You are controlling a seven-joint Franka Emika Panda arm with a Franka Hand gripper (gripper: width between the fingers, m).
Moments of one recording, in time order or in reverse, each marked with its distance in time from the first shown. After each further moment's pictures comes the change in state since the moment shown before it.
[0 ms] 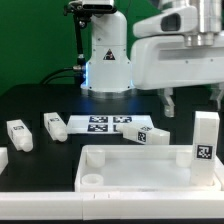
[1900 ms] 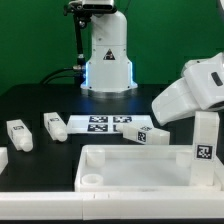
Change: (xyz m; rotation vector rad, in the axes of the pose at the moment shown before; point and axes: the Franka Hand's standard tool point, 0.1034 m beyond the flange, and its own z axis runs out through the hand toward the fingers) arm -0.065 -0.010 0.024 -0.022 -0.983 -0.161
